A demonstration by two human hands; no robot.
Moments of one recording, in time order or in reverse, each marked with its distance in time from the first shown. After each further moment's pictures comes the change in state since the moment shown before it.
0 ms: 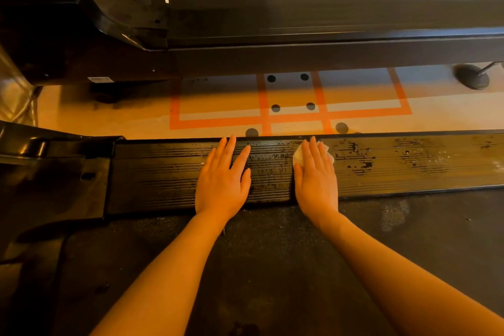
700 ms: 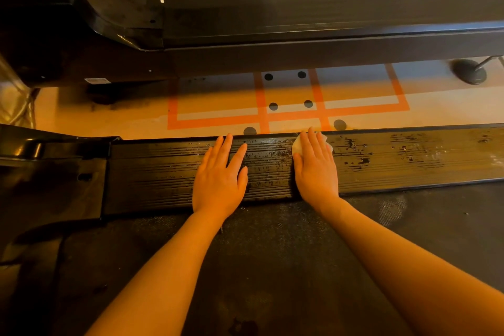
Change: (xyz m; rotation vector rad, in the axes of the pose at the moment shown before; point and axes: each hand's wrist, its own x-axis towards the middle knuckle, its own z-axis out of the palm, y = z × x) left_hand 0.000 0.001 -0.004 -0.020 -0.034 -0.007; right_hand 0.018 0.007 -0.006 -0.013 -0.006 -0.014
